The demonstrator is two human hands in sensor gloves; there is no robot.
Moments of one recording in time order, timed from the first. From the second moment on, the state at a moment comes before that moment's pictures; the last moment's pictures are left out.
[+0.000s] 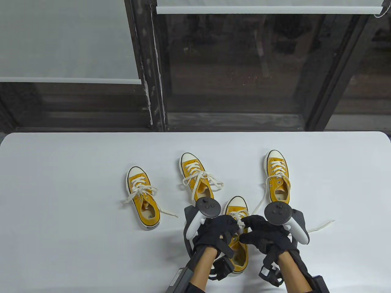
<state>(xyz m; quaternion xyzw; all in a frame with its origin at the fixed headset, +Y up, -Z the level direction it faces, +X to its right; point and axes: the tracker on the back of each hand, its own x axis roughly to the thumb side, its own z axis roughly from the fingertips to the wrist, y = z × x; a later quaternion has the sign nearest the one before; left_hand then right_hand) -0.010 -0.724 -0.338 -0.31 -0.03 0.37 0.87 0.185 -0.727 -0.323 0.00 0.23 0.90 0.36</state>
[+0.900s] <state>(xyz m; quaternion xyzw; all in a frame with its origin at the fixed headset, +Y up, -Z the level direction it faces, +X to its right) -0.018 -0.731 -0.342 -0.32 -0.01 0.38 0.87 0.186 -0.731 -0.321 -0.09 0.15 0.92 0.34</state>
